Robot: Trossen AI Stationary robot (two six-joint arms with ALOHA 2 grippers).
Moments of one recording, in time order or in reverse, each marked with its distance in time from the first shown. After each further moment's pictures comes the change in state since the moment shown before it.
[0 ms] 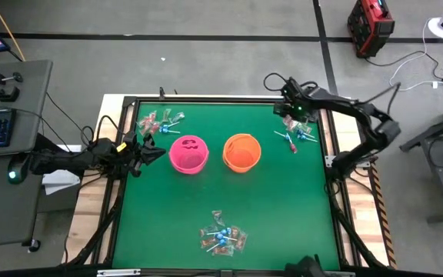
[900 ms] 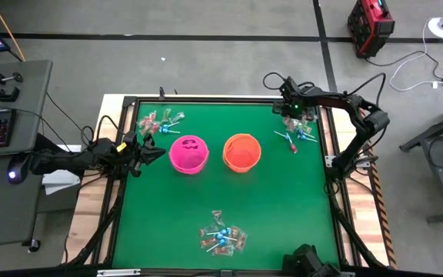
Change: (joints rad) left arm 0.000 0.000 0.000 0.000 0.000 0.000; right arm -0.070 0.139 0.001 0.114 0.006 -0.119
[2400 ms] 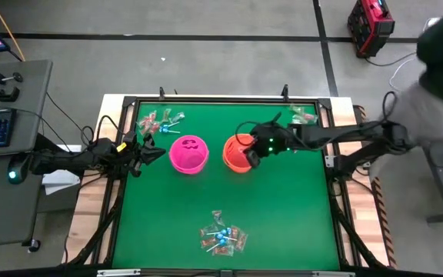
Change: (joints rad) left arm 0.000 0.000 0.000 0.000 0.000 0.000; right arm 0.834 -0.293 -0.001 0.256 -0.105 -0.153
